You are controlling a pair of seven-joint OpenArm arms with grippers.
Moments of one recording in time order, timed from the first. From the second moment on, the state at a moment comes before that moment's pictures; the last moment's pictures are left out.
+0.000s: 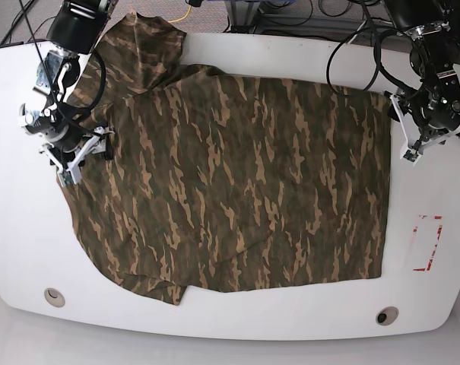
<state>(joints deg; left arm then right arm) 6.3 -16.0 -24.2 105.0 -11.7 -41.9 83.0 -1.6 12.0 31.8 91.3 14.6 40.2 -54.4</state>
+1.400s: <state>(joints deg) 6.1 -15.9 -27.5 105.0 -11.7 -41.9 81.7 -8.8 3.5 53.6 92.4 15.2 39.9 -64.6</state>
